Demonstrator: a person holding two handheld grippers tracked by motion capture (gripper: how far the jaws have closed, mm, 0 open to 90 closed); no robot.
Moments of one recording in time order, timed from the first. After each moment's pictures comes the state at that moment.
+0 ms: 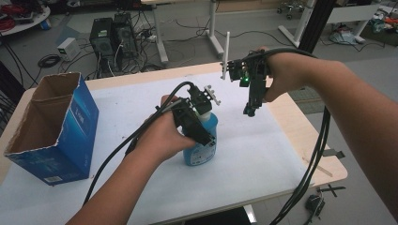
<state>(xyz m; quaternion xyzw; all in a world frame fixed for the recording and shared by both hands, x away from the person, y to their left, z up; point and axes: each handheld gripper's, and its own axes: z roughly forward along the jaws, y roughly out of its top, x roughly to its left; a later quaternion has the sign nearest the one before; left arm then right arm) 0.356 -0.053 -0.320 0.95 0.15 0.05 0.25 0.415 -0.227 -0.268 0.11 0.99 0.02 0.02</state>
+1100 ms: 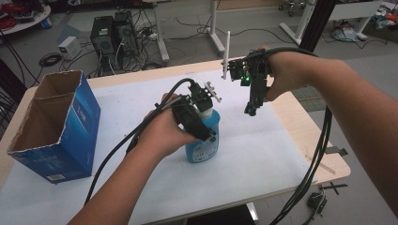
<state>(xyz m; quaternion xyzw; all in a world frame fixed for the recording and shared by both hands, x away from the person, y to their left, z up) 0.356 -0.047 -0.316 0.95 0.13 0.04 0.27 0.414 -0.224 -0.273 0.11 0.99 0.01 0.02</state>
